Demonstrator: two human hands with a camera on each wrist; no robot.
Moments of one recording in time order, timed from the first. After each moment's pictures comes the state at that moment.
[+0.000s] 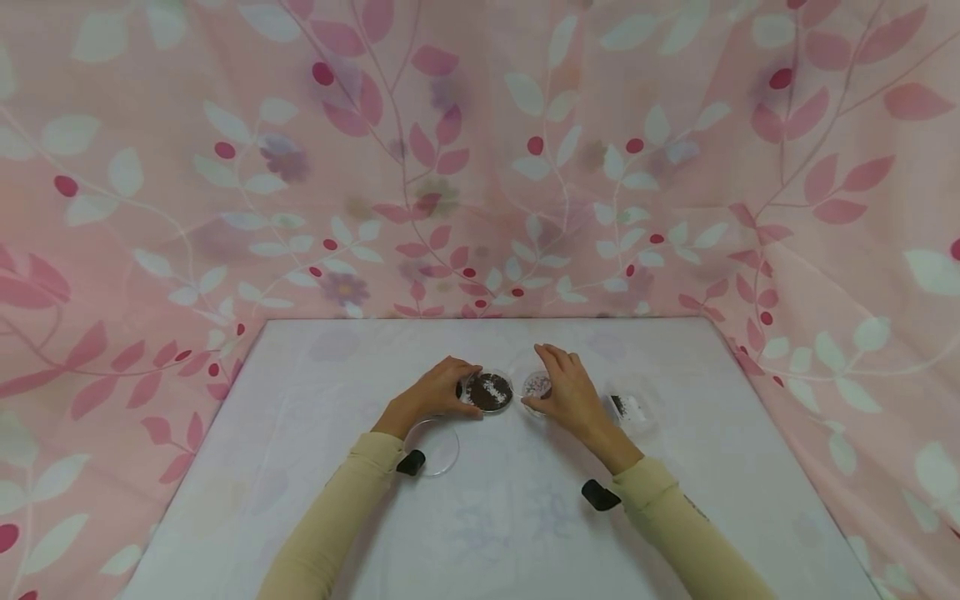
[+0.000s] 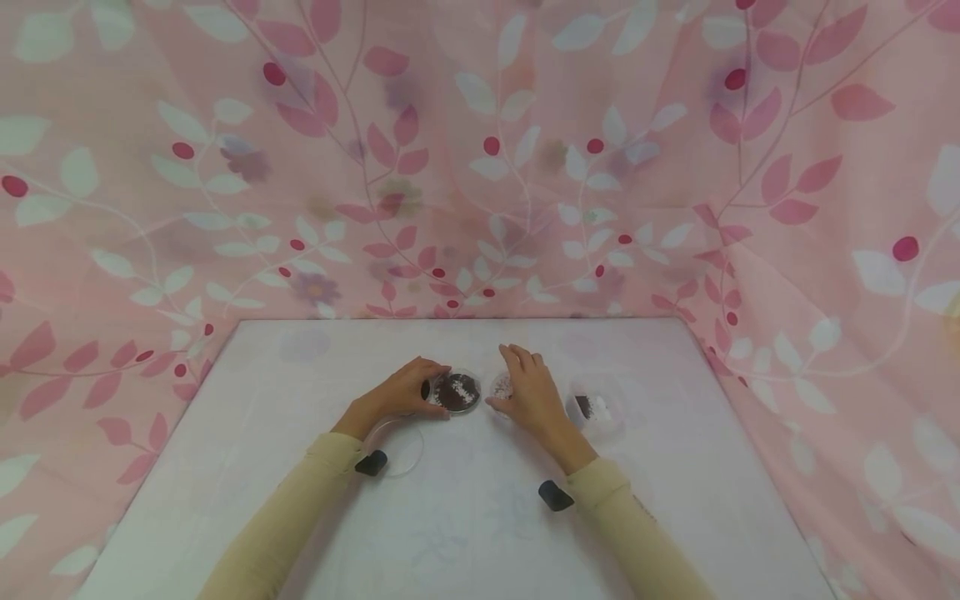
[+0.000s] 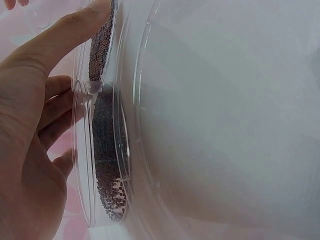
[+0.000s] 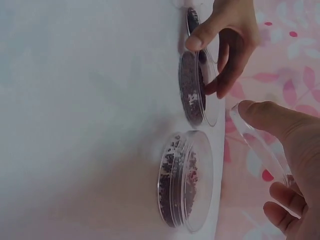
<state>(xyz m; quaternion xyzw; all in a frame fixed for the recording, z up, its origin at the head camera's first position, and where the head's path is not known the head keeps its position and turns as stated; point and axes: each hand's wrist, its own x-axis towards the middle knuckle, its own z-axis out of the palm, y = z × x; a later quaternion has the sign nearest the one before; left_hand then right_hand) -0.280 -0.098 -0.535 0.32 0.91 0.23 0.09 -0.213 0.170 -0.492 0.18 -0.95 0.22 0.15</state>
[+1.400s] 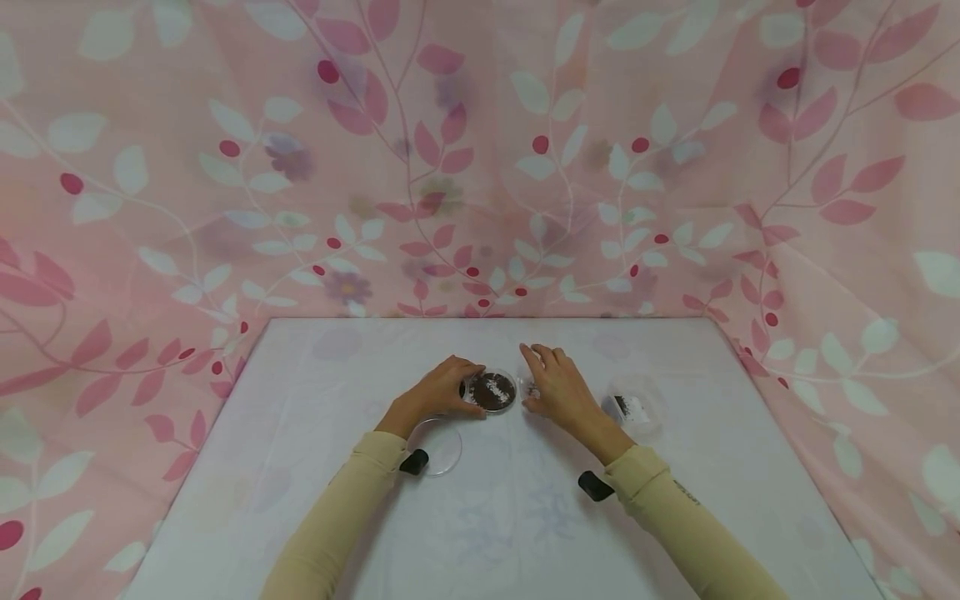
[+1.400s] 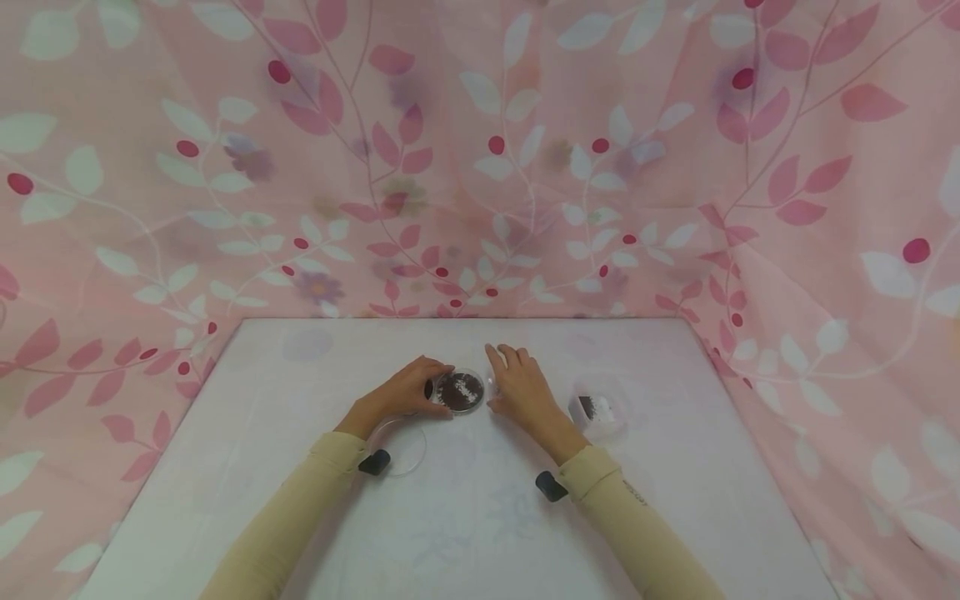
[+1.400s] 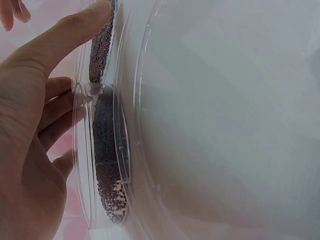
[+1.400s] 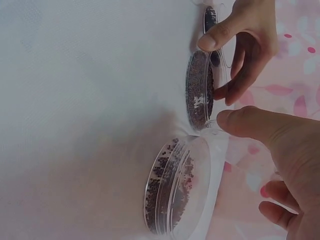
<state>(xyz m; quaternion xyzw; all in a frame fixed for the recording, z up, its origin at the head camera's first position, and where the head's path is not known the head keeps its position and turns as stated) -0.282 -0.097 -0.537 0.32 0.92 0.22 0.10 -0.225 0.157 -0.491 0.25 -0.96 0.07 0.14</state>
